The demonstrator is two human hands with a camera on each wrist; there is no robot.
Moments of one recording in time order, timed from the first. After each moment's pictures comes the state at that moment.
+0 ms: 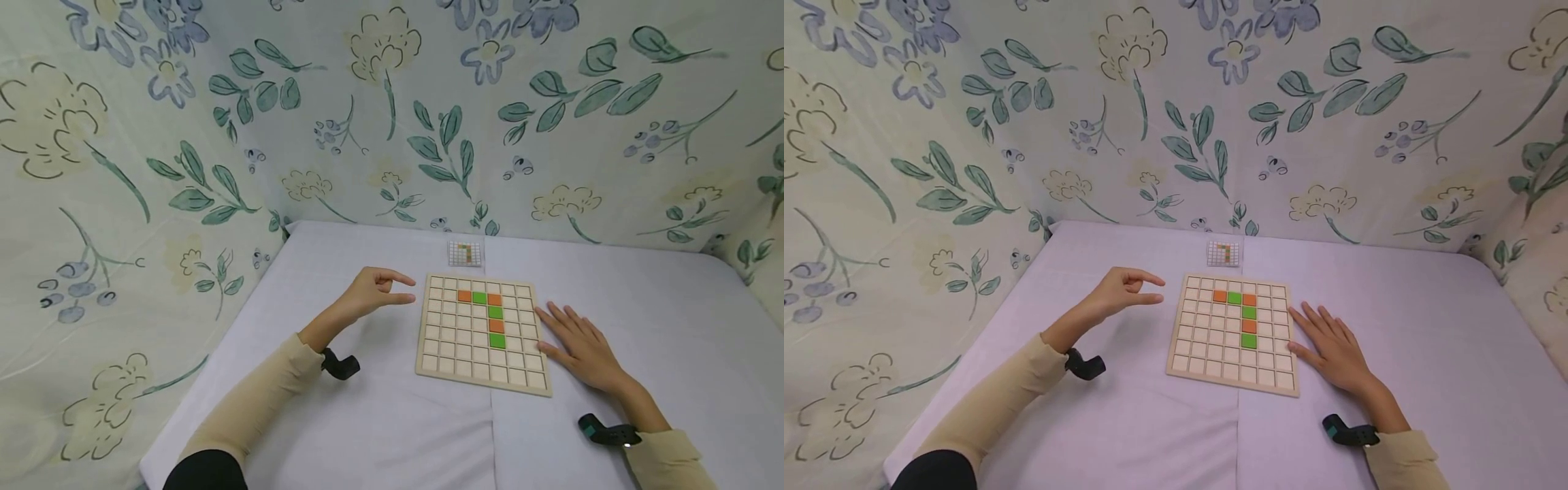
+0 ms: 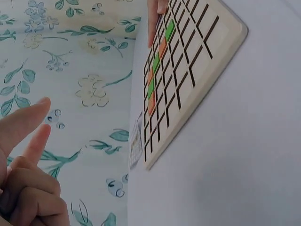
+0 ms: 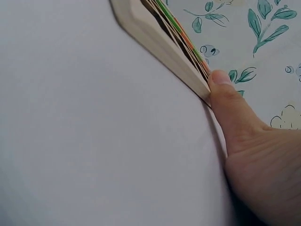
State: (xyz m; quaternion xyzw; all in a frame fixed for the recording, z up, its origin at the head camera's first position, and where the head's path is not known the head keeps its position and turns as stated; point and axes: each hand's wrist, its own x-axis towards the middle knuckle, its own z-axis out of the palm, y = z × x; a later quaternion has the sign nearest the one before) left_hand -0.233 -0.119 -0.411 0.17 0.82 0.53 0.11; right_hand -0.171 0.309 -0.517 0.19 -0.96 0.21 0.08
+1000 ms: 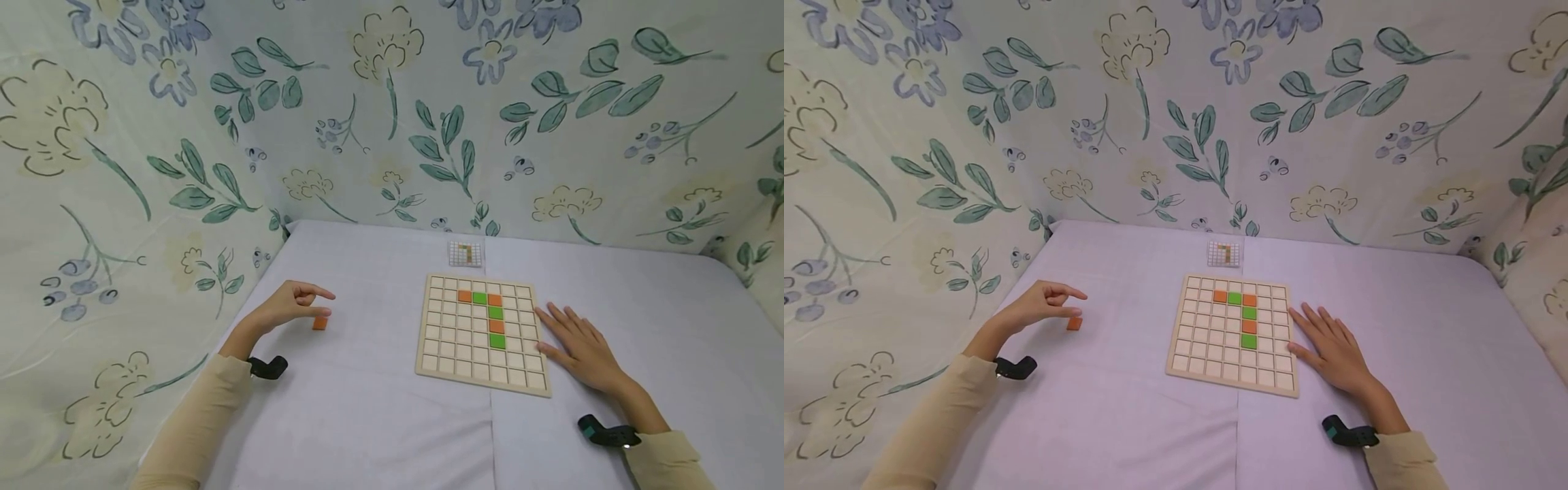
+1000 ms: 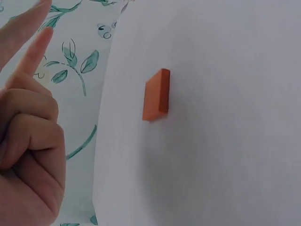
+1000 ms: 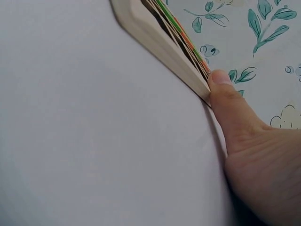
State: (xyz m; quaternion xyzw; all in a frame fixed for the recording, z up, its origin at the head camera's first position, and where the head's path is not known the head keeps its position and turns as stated) left_hand -0.228 -0.276 -0.444 0.16 0.84 0.50 0.15; right_hand -0.171 0.309 -0.518 0.19 -0.96 0.20 0.07
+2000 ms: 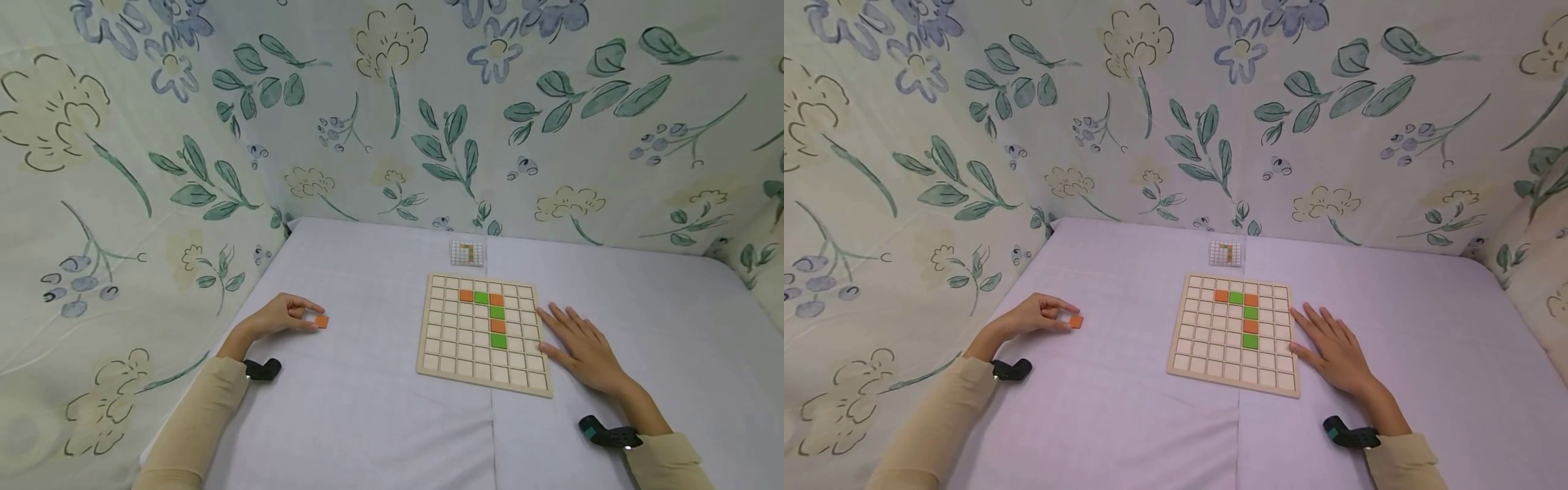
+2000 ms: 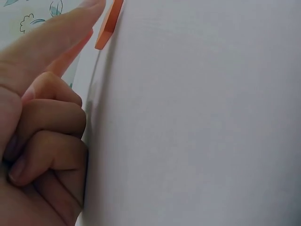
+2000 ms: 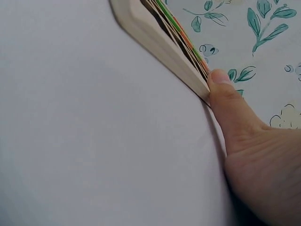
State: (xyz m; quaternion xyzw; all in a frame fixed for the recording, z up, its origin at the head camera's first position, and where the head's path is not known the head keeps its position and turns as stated) left_hand -0.231 -0.308 -0.486 0.15 0.86 0.46 0.17; right_hand -0.174 0.311 -0.517 0.19 -0.96 0.21 0.07
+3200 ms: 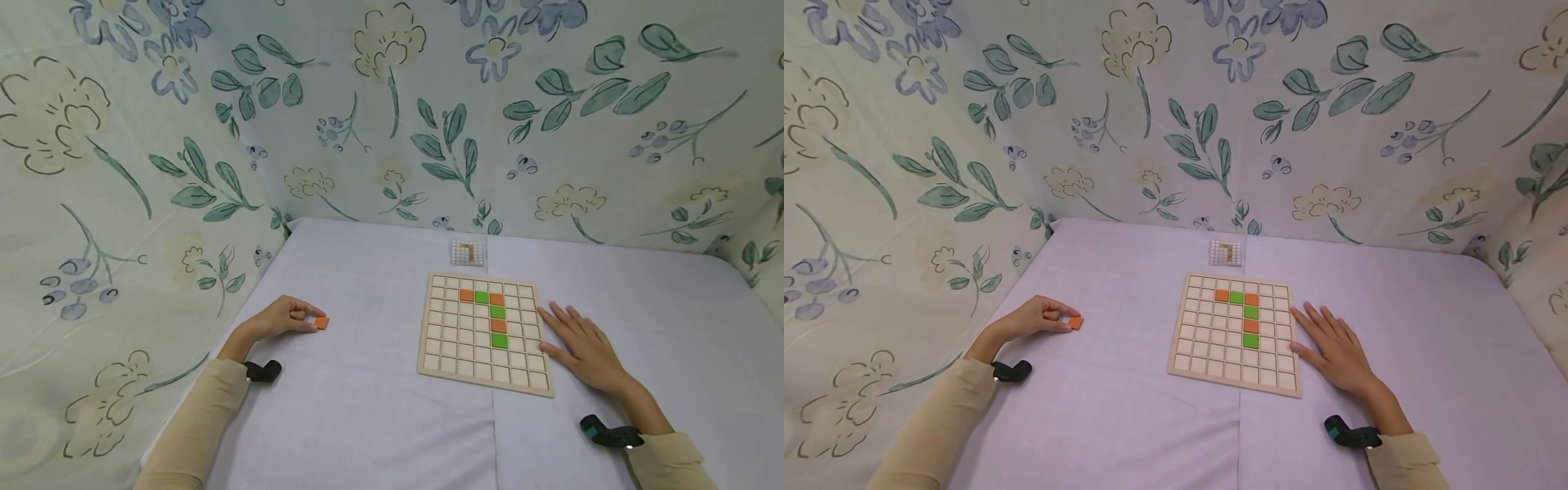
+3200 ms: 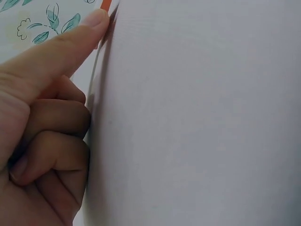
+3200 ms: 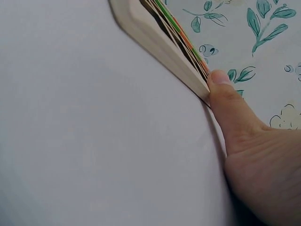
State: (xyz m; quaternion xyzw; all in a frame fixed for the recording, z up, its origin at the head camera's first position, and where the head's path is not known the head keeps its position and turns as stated) left_hand -0.229 -0.304 -0.481 0.17 0.87 0.42 0.18; right_hand -0.173 0.310 -0.516 0.19 -0.96 0.21 0.07
